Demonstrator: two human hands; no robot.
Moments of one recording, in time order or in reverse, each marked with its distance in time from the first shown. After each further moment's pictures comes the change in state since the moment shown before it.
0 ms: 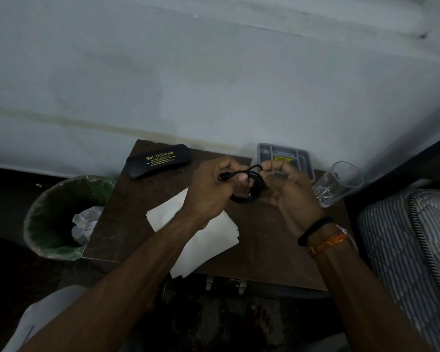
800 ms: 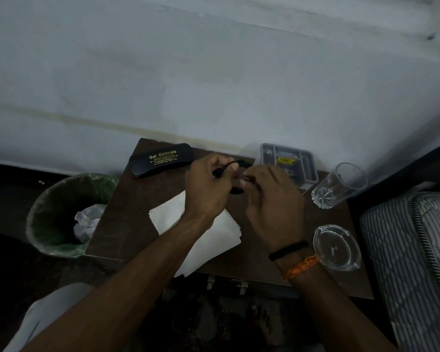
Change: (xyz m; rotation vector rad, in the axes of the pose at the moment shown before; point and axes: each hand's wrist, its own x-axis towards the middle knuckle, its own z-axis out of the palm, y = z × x) left_hand -0.003 0.005 0.003 0.055 0.309 -0.048; right_hand -0.021 0.016 0.040 -0.999 0.324 -0.862
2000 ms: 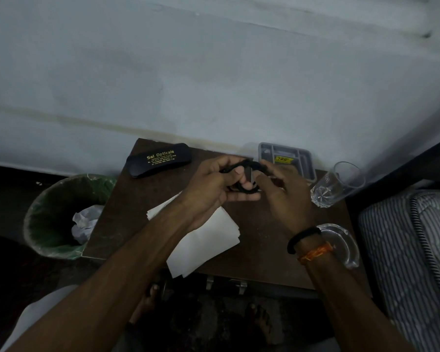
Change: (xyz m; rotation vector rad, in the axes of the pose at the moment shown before) left_hand 0.003 0.016 -0.012 -0.571 -0.545 -0.331; right_hand 0.010 0.033 -0.003 0.445 -0.201 0.566
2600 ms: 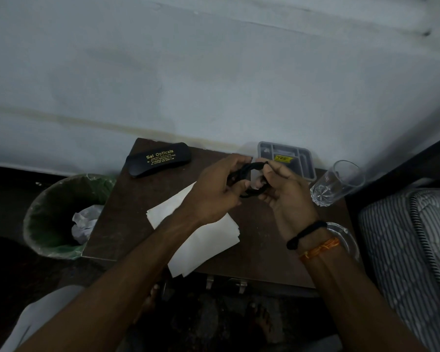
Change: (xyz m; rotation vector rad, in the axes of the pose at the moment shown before) left_hand 0.000 -0.006 -0.002 0.849 0.041 0.264; right_hand 0.002 -0.003 0.000 0.663 -0.122 0.345
